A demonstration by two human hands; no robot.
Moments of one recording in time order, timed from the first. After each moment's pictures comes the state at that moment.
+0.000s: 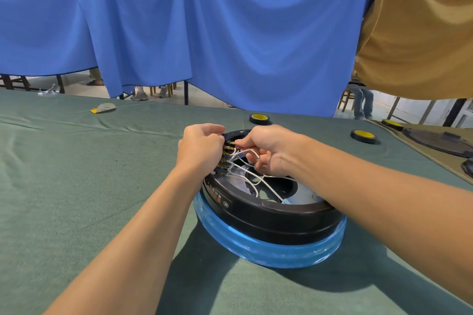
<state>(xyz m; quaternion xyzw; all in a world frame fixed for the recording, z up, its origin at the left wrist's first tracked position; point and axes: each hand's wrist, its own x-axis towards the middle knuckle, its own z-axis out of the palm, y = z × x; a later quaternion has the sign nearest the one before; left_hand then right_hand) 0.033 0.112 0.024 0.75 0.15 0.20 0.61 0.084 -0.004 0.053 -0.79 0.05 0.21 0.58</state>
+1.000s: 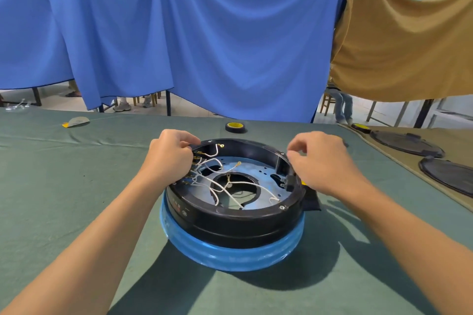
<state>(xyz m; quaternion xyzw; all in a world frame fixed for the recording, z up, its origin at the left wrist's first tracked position) 0.035 0.109 0.035 0.87 0.12 0.20 0.42 0.047 -0.133 0.061 -0.95 -0.12 -0.19 0.20</state>
